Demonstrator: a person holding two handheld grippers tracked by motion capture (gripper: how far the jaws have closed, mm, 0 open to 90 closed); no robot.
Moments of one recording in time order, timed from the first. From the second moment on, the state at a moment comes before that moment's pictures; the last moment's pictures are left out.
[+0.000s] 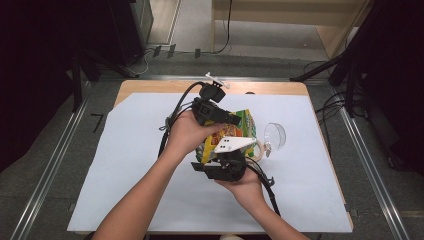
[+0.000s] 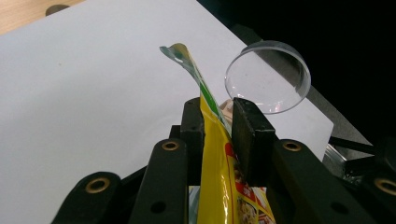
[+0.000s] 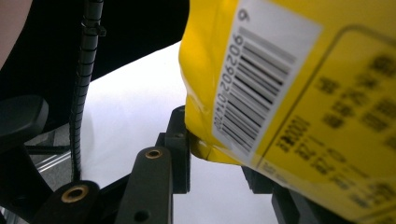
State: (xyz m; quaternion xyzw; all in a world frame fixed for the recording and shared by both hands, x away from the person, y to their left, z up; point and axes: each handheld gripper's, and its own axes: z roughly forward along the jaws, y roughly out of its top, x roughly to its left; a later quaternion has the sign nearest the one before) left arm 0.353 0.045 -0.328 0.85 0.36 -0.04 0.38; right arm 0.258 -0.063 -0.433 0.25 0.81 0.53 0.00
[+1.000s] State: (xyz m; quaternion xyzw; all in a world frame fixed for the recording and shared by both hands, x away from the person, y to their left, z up) left arm 0.352 0.041 -0.326 0.85 0.36 -0.03 0.38; right arm 0.256 -0.062 -0.433 0.26 0.80 0.54 0.00
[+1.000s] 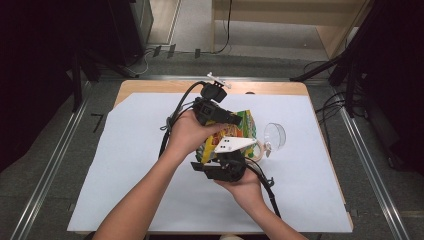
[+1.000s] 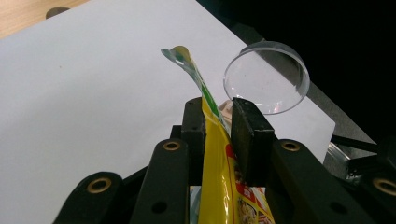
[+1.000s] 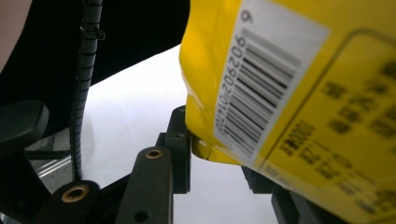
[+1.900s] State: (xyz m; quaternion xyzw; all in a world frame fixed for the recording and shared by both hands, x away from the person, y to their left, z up) left arm 0.344 0.046 -0.325 0.85 0.35 -0.02 0.39; right arm 0.254 -0.060 -0.435 0.25 0.81 0.53 0.02
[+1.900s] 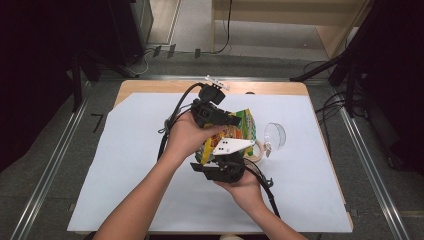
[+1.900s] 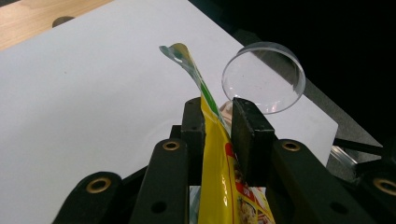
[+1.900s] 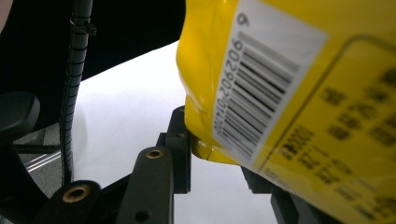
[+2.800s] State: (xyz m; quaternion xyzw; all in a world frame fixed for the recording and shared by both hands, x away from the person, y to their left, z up) left arm 0.345 0.047 -0.323 0.84 0.36 -0.03 0.39; right arm 0.255 -0.060 -0.433 0.25 0.81 0.53 0.01
